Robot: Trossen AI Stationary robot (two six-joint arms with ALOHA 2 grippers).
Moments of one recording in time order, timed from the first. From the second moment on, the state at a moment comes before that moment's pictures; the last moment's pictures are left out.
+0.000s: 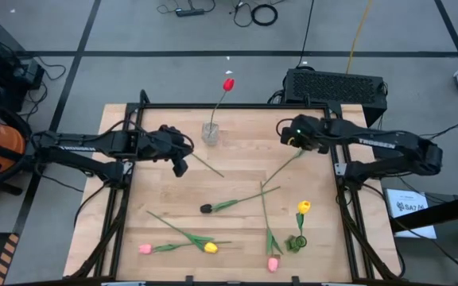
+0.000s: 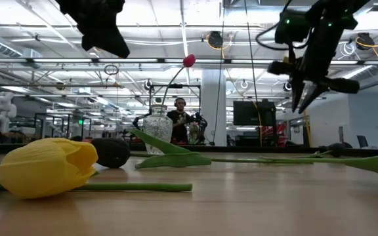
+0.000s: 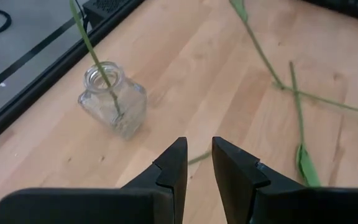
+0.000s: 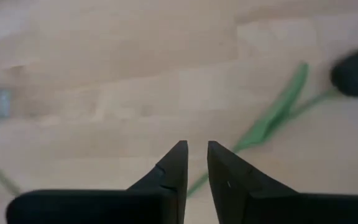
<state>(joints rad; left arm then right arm) 0.02 1.04 0.92 -0.61 -0.30 -0.36 -0.42 1.16 0.81 -0.81 0.17 1.30</state>
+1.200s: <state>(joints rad) 0.05 0.92 0.92 -0.74 -0.26 -0.28 -0.52 1.68 0.82 -0.76 0.10 1.46</state>
